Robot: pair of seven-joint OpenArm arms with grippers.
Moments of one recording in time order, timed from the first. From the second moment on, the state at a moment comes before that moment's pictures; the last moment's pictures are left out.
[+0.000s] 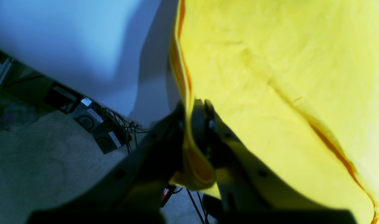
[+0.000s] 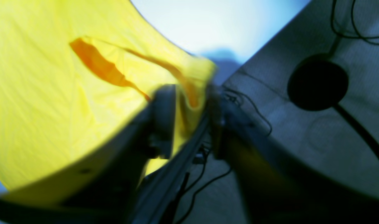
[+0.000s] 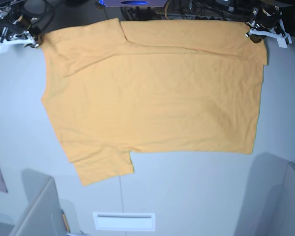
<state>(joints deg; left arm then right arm) 39.5 -4.1 -44.8 102.2 -44.2 -10.8 49.7 -28.2 -2.6 53.3 110.5 40.2 3.6 -72.6</state>
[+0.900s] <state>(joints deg) 19.4 -5.4 -50.3 107.7 -43.4 -10.5 57.1 7.8 0.9 35.4 88.9 25.5 1.6 -62.5</state>
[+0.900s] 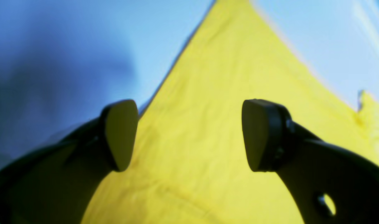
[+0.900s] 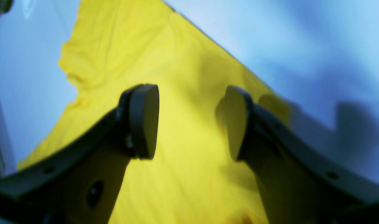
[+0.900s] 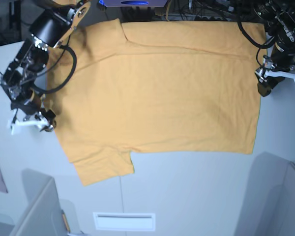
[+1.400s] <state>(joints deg) 16.6 -5.3 -45.2 107.7 -29.3 -10.7 57.4 41.1 16.3 18.1 18.6 25.0 10.1 -27.5</state>
